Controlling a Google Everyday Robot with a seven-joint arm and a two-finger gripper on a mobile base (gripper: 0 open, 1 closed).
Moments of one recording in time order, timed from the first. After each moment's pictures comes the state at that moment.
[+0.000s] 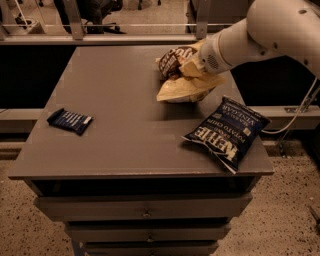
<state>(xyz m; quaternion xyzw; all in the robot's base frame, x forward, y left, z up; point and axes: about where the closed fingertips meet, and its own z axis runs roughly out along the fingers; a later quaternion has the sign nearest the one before) 0.669 -0.095 0.922 -0.42 0.80 0.11 0.43</state>
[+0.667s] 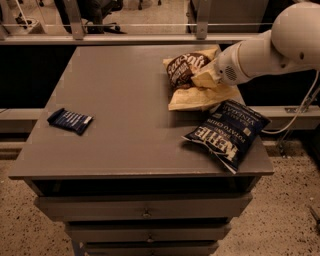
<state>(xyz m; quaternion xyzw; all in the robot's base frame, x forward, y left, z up) 0.640 -0.127 0.903 -0.41 0.80 0.13 0.42</state>
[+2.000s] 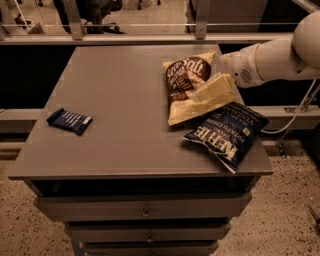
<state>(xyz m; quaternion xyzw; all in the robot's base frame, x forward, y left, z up) 0.638 -0.150 0.906 -0.43 0.77 0.16 0.44</state>
